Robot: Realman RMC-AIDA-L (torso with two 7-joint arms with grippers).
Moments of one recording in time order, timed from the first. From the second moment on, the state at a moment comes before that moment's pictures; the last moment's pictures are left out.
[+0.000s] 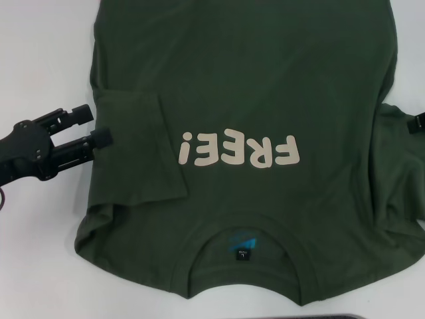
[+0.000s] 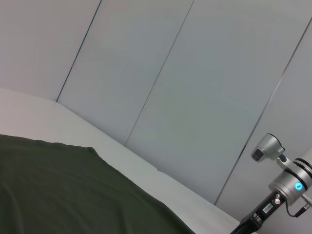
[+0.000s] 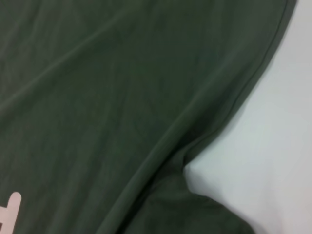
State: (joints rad) left arm -0.35 -2.12 0.33 0.67 2.06 1.84 -1.40; right arm 0.63 1.89 -0.68 -0.77 -2.70 -1.43 2.38
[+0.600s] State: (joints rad) left arm -0.35 -2.12 0.33 0.67 2.06 1.85 -1.40; right arm 0.63 1.88 -0.68 -0.77 -2.75 -1.43 2.45
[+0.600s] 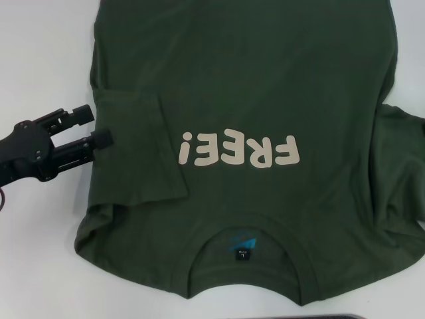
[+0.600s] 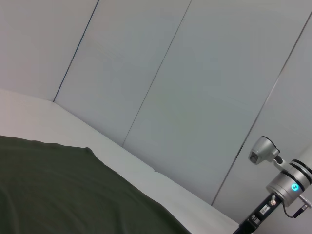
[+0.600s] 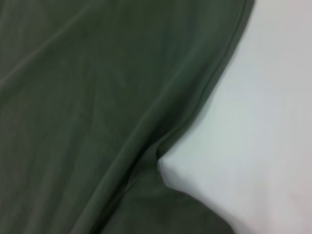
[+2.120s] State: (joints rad) left arm -0.35 -2.12 0.33 0.67 2.05 1.85 -1.40; right arm 0.64 1.88 -0.67 -0.78 -2.76 -1.46 2.51
